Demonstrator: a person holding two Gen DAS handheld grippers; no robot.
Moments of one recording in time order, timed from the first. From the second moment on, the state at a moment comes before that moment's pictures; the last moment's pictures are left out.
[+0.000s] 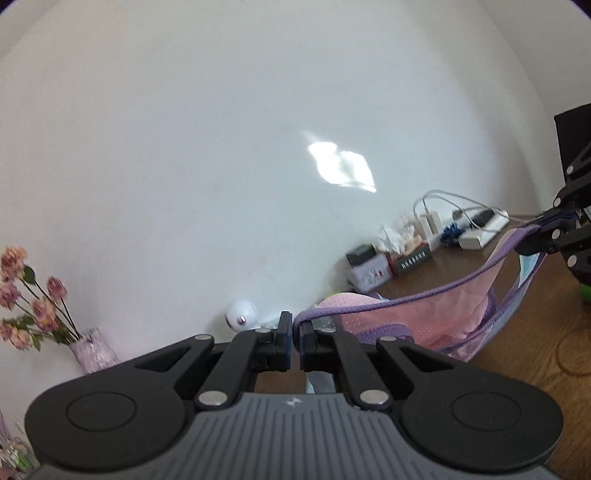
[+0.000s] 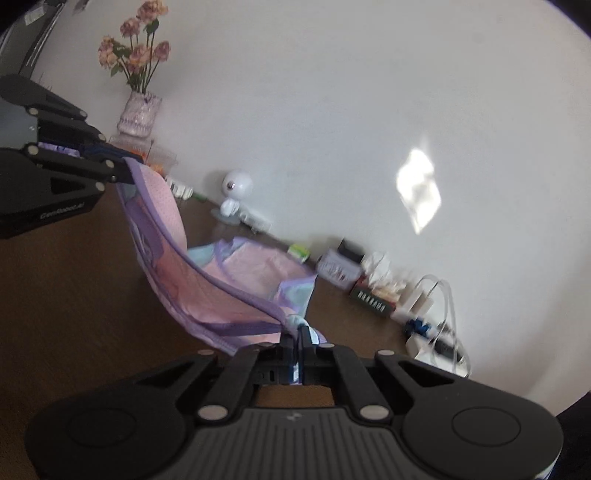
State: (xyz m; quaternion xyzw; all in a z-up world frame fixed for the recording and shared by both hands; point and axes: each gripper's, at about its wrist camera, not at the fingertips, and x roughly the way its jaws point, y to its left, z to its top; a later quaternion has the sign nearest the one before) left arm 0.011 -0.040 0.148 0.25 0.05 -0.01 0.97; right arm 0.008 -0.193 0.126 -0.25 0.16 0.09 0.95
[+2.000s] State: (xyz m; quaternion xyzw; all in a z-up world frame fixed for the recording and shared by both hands) left arm -0.122 0.074 0.080 0.08 0.22 -0.11 0.97; right arm -0.101 -0.246 0.063 -0.18 0.31 0.26 0.89
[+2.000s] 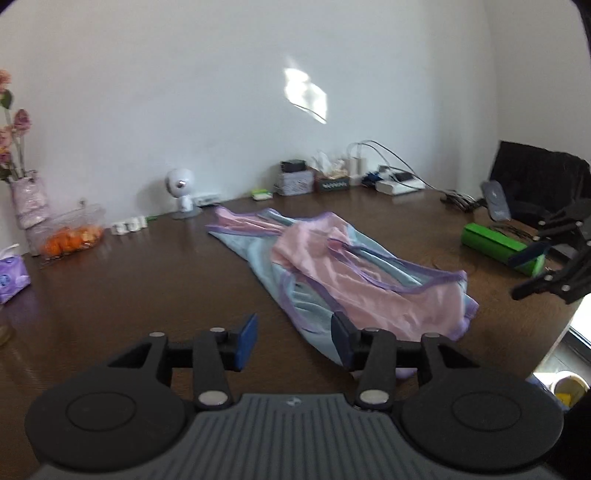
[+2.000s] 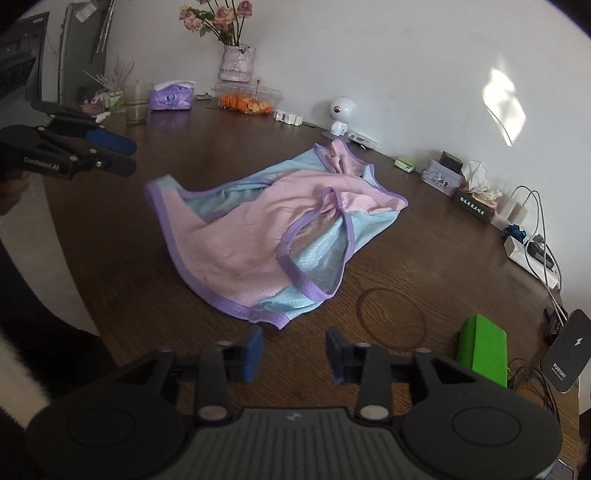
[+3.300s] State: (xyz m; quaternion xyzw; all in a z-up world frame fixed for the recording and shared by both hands) left arm 0.048 0.038 0.052 0.09 0.29 0.01 0.95; right arm 0.100 -0.260 0.022 0.06 0.33 0.09 0.94
